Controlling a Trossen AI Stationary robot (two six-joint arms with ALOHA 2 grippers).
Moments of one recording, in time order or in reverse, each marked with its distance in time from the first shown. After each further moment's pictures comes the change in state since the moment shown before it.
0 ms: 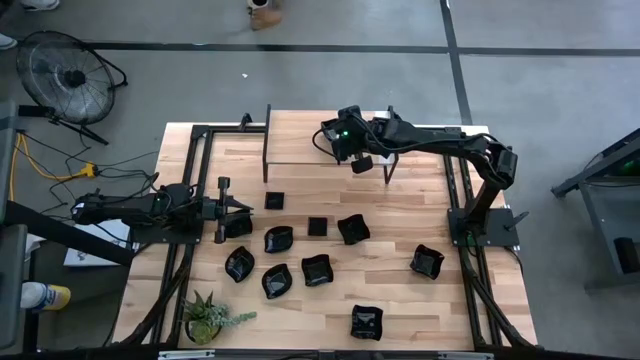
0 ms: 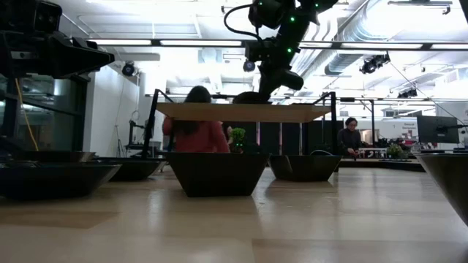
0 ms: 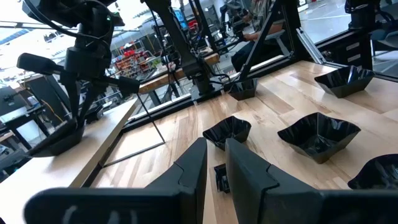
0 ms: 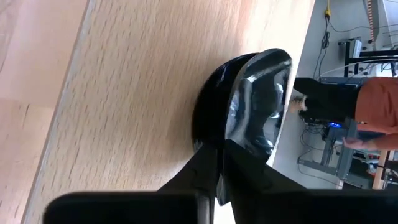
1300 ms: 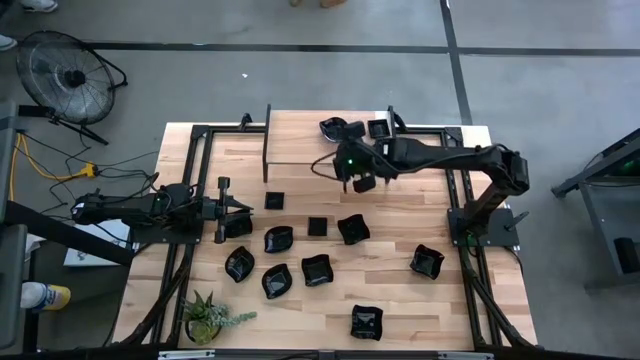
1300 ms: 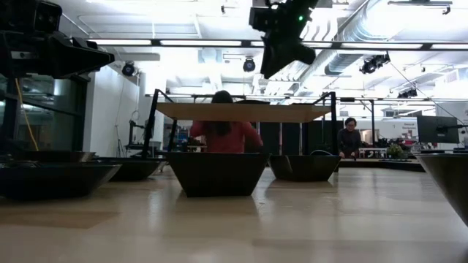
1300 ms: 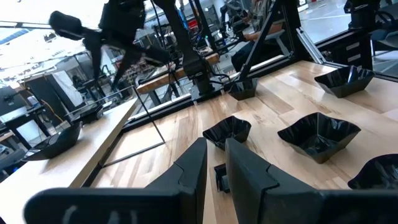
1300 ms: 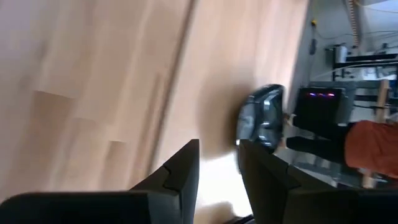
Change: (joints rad) left arm 0.000 0.000 0.000 0.000 0.000 0.000; right arm 0.222 -0.099 0.000 -0.137 0.126 0.197
